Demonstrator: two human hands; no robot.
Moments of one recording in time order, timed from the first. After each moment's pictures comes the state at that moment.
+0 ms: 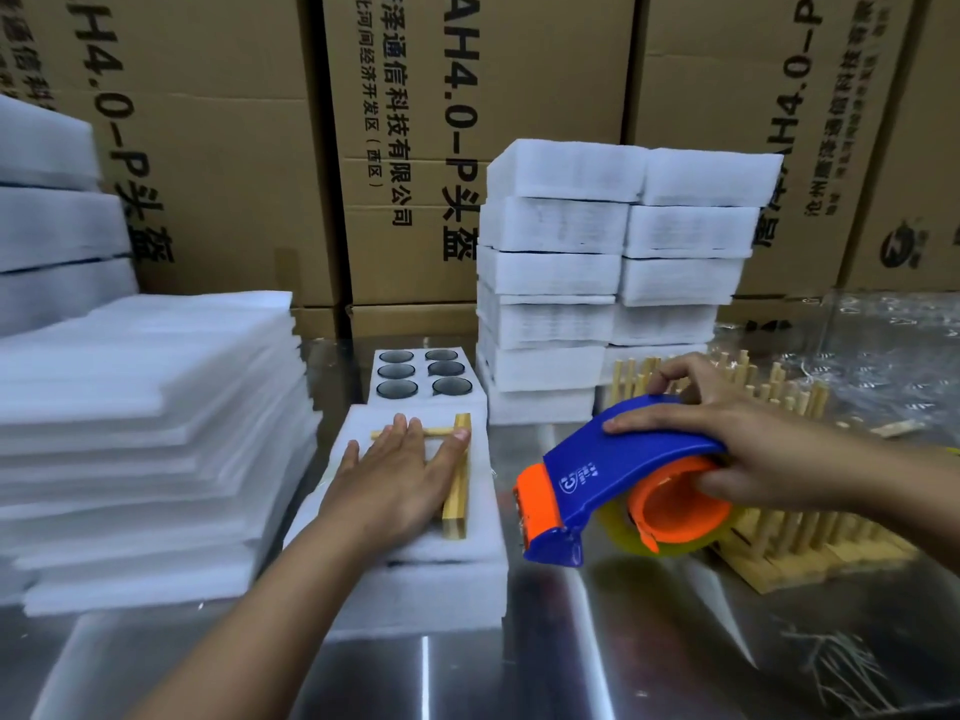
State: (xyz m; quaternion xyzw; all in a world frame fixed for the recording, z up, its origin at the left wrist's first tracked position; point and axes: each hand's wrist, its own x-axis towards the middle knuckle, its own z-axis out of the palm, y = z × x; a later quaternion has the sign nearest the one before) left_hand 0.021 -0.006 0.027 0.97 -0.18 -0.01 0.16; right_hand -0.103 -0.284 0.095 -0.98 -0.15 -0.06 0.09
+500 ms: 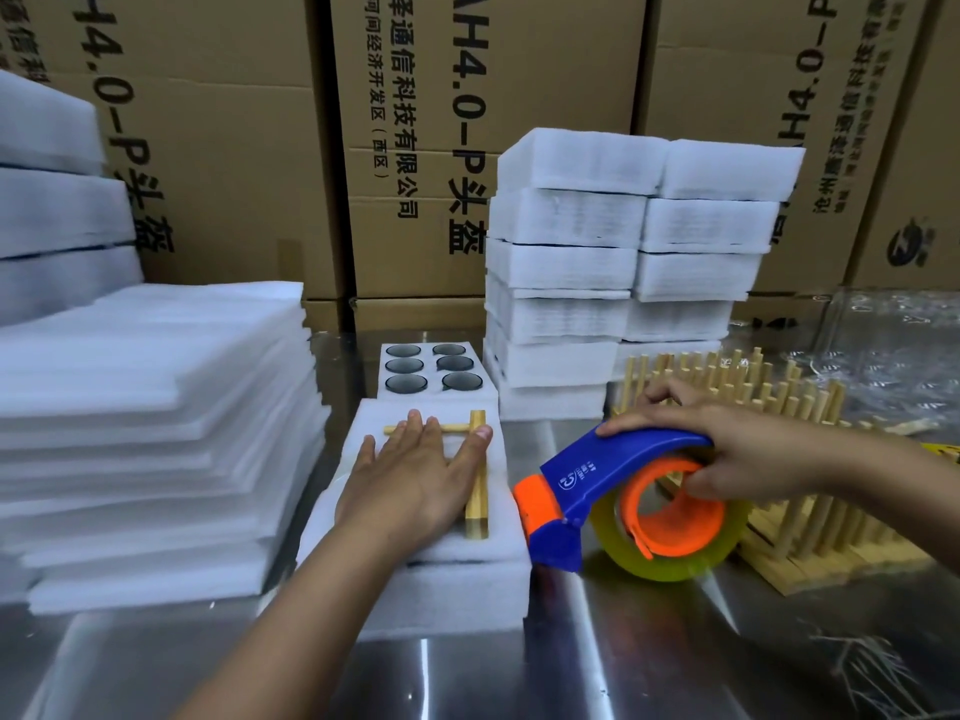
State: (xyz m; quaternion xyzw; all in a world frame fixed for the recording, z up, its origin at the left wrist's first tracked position) left_hand 0.020 -0.010 0.026 0.97 -0.17 0.02 0.18; right_hand -0.075 -0.281 0.088 -0.98 -0.14 0.04 0.16
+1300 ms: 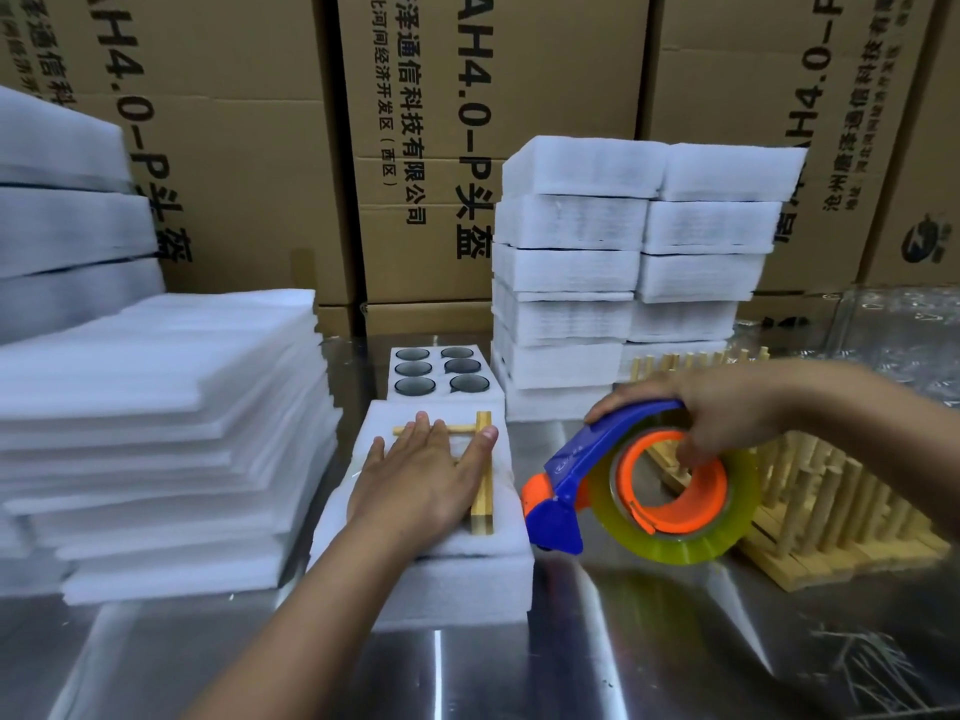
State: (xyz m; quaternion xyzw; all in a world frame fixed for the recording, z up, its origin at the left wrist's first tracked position) left_hand 0.013 -0.011 0.028 0.97 -0.16 0.03 0.16; right_hand -0.058 -0.260 0.127 -0.98 -0.09 0.14 0.09
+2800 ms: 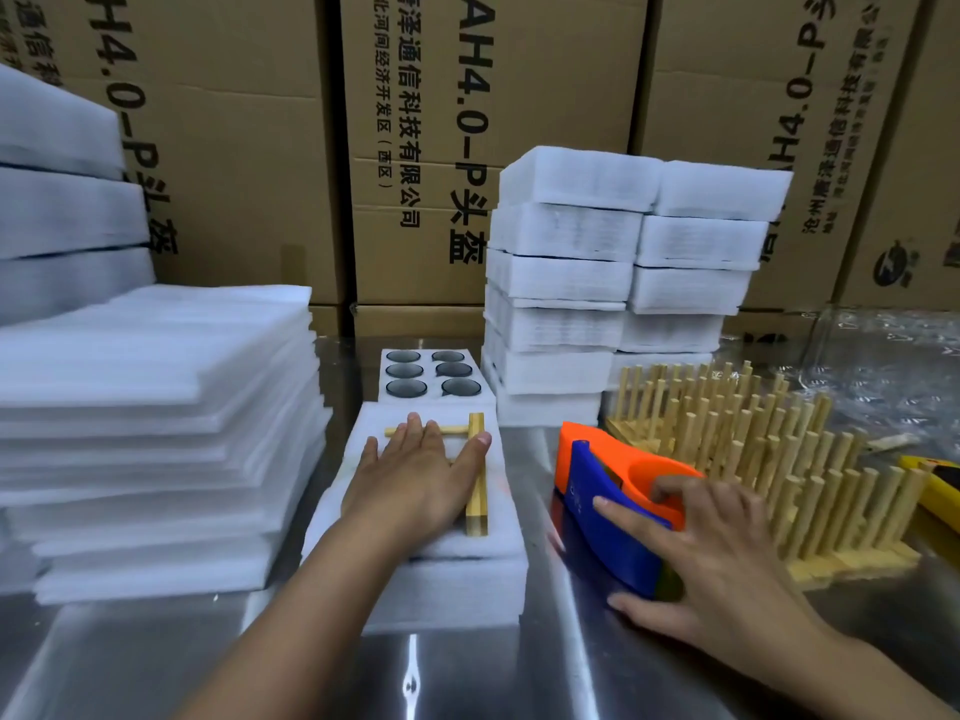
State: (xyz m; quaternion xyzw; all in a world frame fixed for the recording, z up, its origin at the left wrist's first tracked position) left_hand 0.010 -0.009 0.031 0.97 -0.17 0.00 0.17; right_hand -0.113 -0.246 -0.018 -0.91 -0.06 -0.38 -0.14
